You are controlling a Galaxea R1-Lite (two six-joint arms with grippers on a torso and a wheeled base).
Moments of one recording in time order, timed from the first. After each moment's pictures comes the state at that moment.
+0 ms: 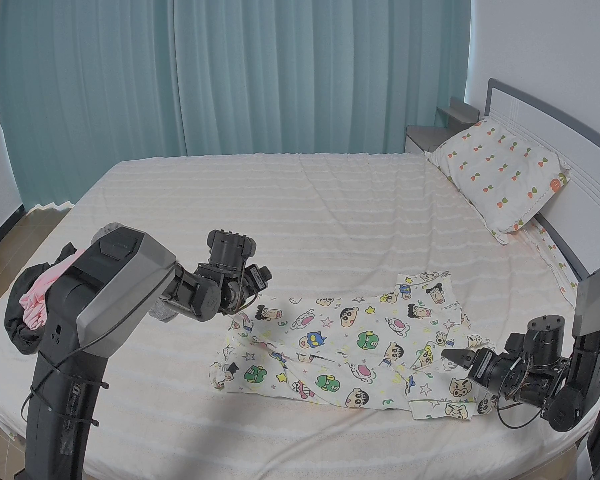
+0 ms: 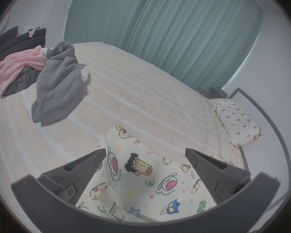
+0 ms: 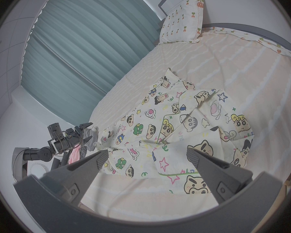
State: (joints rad) left arm -0.35 2.55 -1.57 -0.34 0.19 -0.71; right arm 0.24 2.14 -0.04 -1.53 0.11 0.75
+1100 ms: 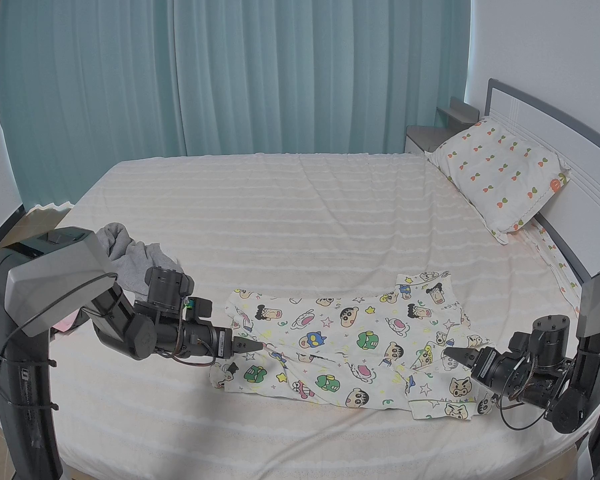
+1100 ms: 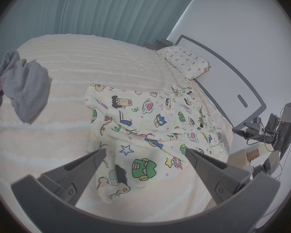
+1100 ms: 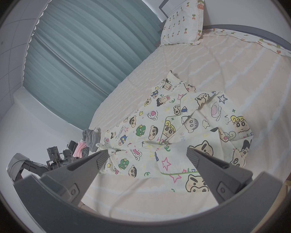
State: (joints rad) left arm -0.26 2.33 -0.94 -0.57 -0.45 -0.13; right arm 0.24 2.11 -0.02 -1.55 0.12 0.75
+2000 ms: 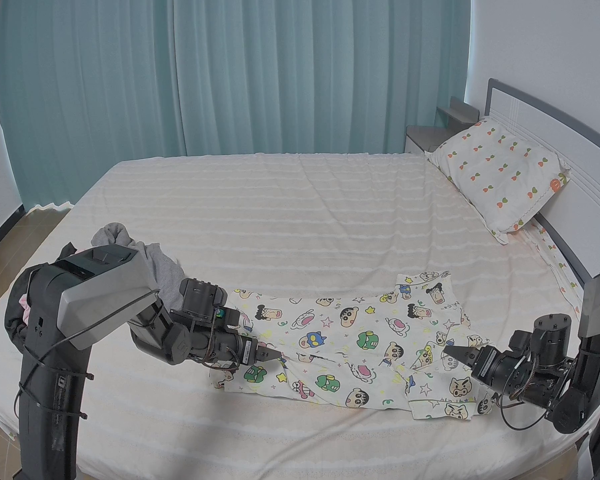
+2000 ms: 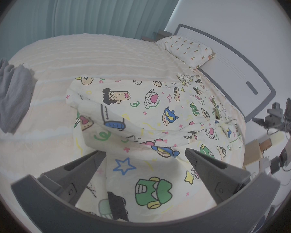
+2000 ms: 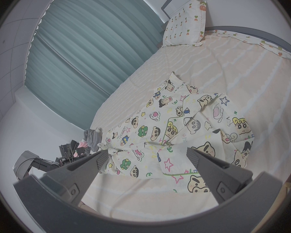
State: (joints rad) left arm -0.31 2.50 -1.12 -0.54 -0.34 -0.04; right arm 0.25 2.10 -0.02 -1.55 0.11 0.75
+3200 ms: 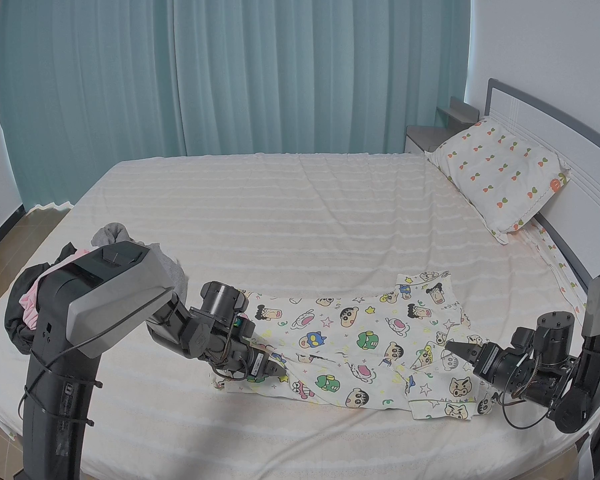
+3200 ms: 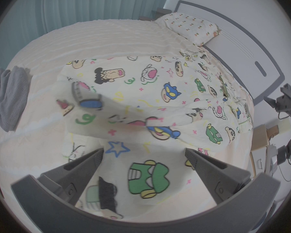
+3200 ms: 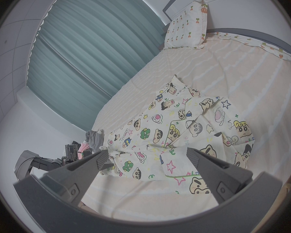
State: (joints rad) left arm -0.37 2.51 -1.23 -0.25 -0.25 0.00; right arm 0.25 2.08 -0.02 -1.55 0.11 0.75
